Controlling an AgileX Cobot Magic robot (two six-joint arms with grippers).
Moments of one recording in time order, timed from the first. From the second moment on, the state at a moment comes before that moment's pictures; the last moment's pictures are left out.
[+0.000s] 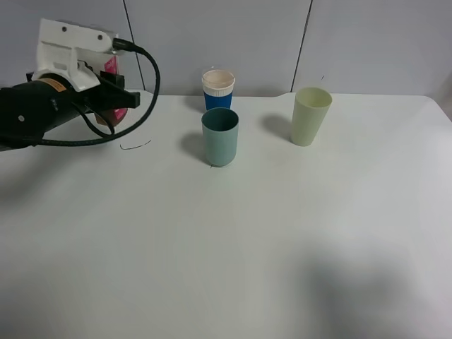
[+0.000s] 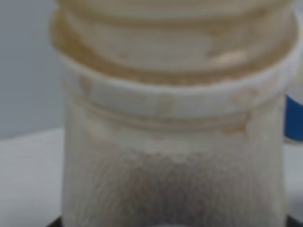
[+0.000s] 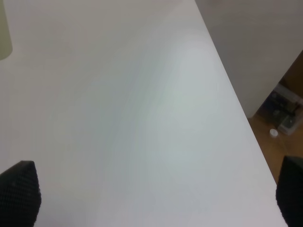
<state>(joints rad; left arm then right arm) -0.41 1.64 -0.65 -0.47 -0.70 0.45 -0.13 0.00 -0.50 -0.08 1.06 0.02</state>
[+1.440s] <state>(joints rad) -0.64 1.76 -0.92 -1.33 -0.62 1.63 -0.13 0.00 -0.50 -0.08 1.06 0.02</state>
